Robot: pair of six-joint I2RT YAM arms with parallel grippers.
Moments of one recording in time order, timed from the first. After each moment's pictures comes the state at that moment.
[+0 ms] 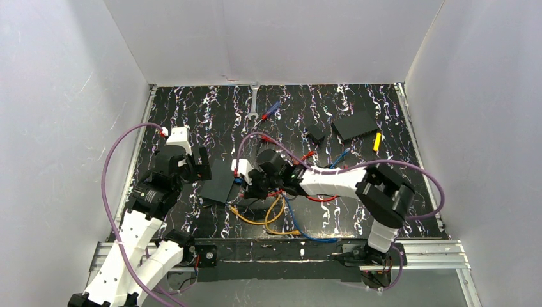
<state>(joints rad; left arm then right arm) -0.35 0.70 0.86 -0.78 -0.28 -0.25 1.06 1.72 1.03 0.08 -0.42 -0.24</state>
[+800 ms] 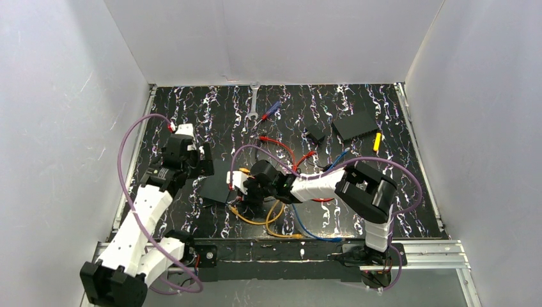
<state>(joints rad) -0.28 0.89 0.86 -0.76 -0.25 -0.27 1.12 1.87 1.00 0.23 -0.29 -0.36</state>
